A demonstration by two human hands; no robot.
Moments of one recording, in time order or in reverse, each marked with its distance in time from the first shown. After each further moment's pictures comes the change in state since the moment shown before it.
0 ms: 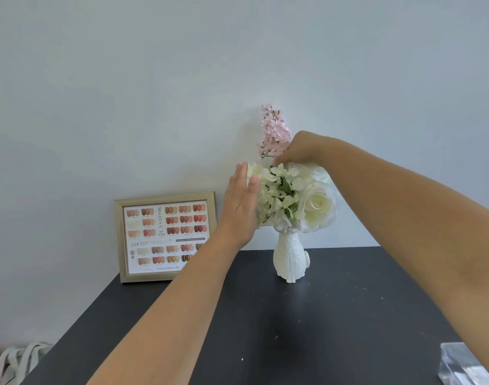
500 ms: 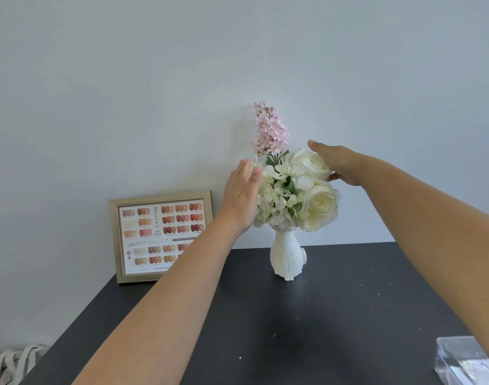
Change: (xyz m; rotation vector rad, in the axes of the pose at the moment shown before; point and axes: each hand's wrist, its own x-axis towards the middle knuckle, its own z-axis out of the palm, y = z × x) left_hand 0.022 0.005 0.003 0.083 -0.050 -0.011; right_hand -0.007 0.081 0.008 0.633 -0.025 0.116
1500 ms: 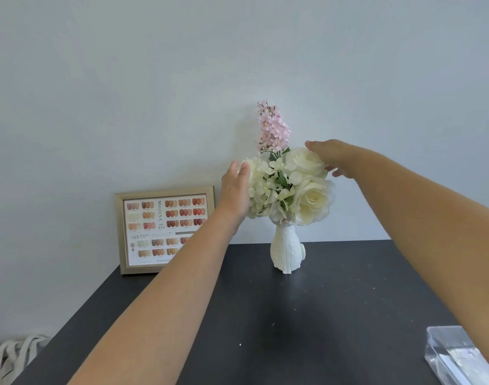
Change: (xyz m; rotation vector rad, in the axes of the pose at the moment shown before) left_hand 0.008 -0.013 -0.003 -0.241 0.124 -0.151; right_hand -0.017 -0.023 0.006 -0.187 0.068 0.075
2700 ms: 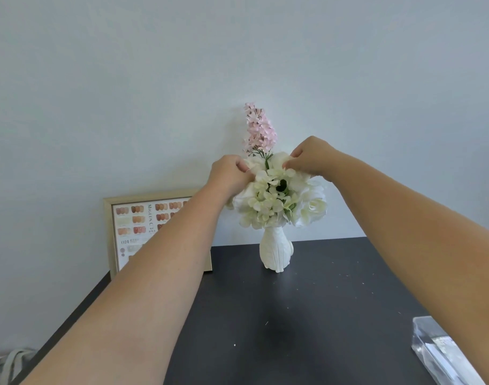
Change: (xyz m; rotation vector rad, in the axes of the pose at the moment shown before) left_hand 0.055 0.015 -0.002 0.466 -0.021 0.089; right_hand -0.041 -0.019 0.014 -0.237 0.093 -0.224
